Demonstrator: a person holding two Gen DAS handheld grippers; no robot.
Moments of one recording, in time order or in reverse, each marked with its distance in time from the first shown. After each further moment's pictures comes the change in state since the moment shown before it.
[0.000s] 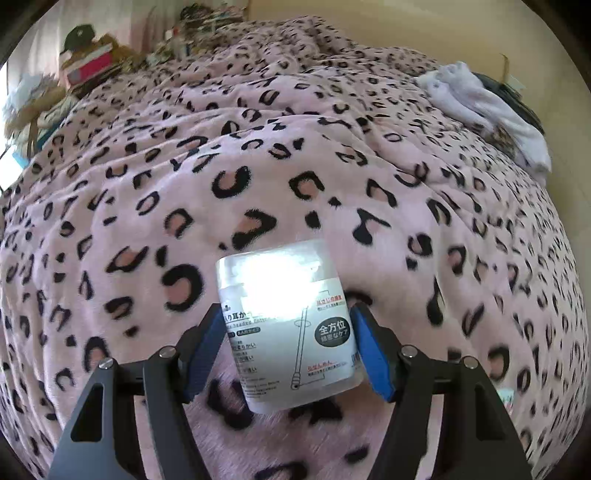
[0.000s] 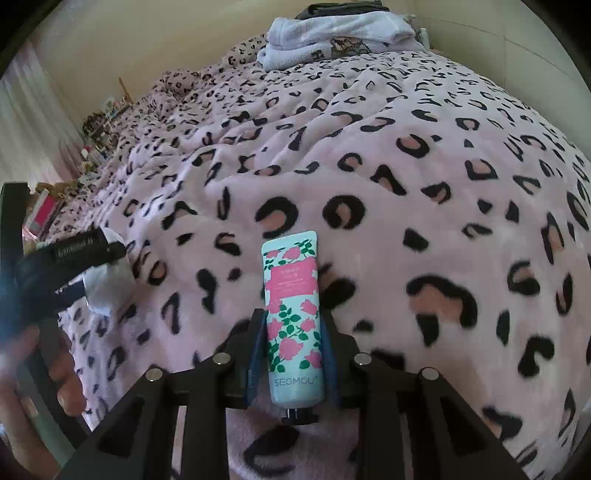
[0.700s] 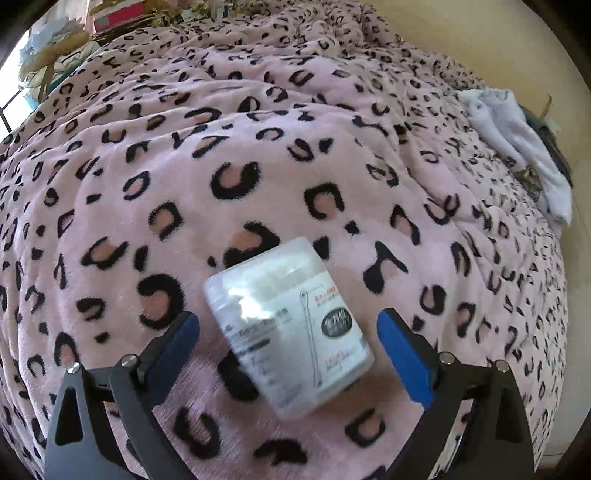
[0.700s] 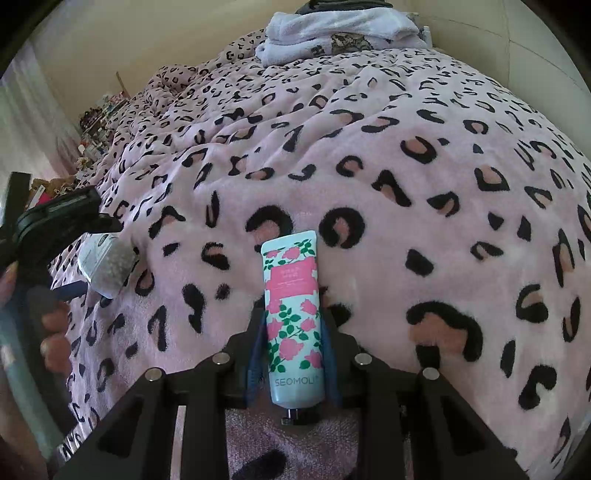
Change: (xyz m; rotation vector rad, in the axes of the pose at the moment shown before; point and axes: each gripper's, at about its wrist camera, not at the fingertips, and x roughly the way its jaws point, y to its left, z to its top) left arm 0.047 0.002 0.040 -0.219 0.122 0.013; right arm 0.015 -0.019 0.012 -0.020 0.024 -0.017
